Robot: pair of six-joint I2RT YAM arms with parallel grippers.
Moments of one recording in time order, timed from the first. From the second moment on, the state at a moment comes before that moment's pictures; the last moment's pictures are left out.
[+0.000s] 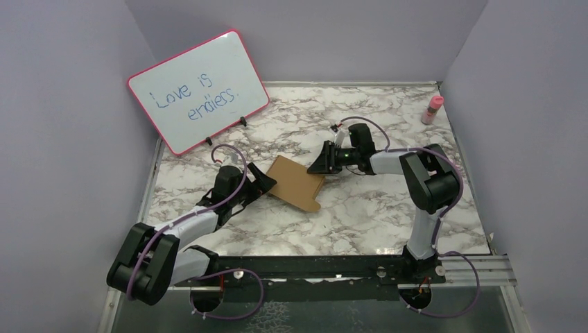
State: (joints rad) left arm -0.39 1.17 0.31 0.30 0.14 -0.94; right arm 0.38 1.92 0.95 0.30 -0.84 0.55
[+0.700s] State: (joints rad) left arm -0.39 1.20 0.31 0.32 0.14 -0.97; right arm 0.37 1.98 0.96 0.40 -0.90 0.65
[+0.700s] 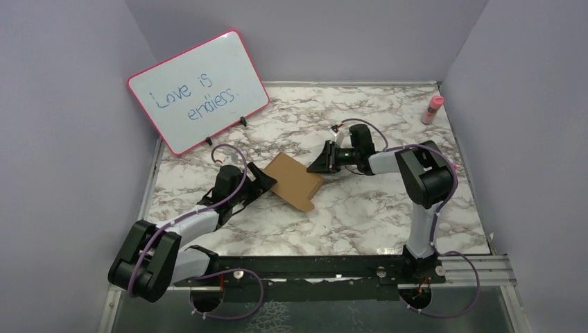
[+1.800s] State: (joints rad) left arm -0.39 1.08 0.19 0.34 -0.03 -1.10; right arm 0.31 2.04 0.95 0.50 -0.98 0.75
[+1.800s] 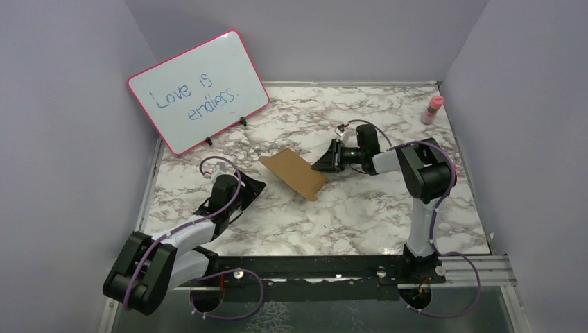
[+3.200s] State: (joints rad) left arm -0.49 1.63 0.51 0.58 0.17 -0.99; right arm 0.35 1.87 1.00 0.24 -0.82 0.51
